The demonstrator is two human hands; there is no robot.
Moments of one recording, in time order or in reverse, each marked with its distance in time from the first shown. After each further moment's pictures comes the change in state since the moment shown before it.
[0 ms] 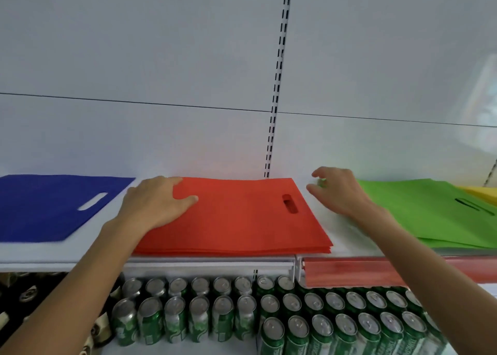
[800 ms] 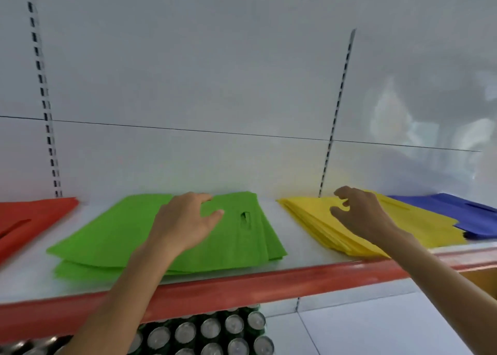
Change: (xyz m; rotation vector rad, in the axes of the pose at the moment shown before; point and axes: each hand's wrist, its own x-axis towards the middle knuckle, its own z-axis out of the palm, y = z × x) left_hand -0.051 0.455 0.137 -0.243 0.019 0.307; right_hand -0.033 0.439 -0.190 -0.092 0.101 0.185
